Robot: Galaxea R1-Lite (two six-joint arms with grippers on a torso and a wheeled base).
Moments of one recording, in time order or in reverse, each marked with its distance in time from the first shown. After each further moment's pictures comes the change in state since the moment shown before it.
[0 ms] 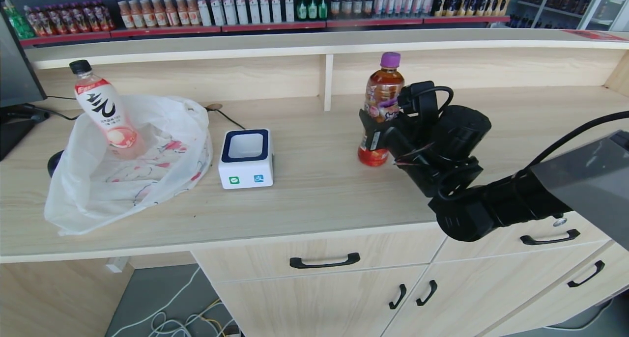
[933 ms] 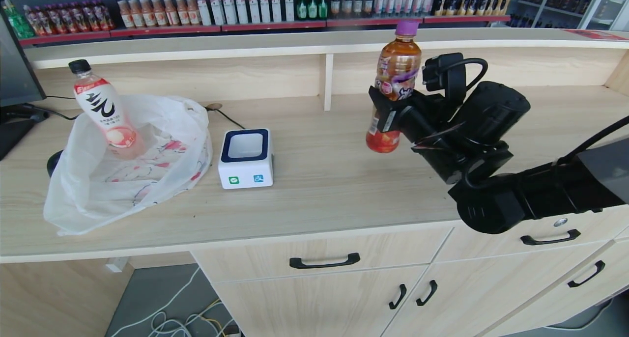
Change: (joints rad) left arm 0.000 0.000 0.000 0.000 0.000 0.000; right arm -0.007 -0.110 0.029 -0.003 0.053 0.023
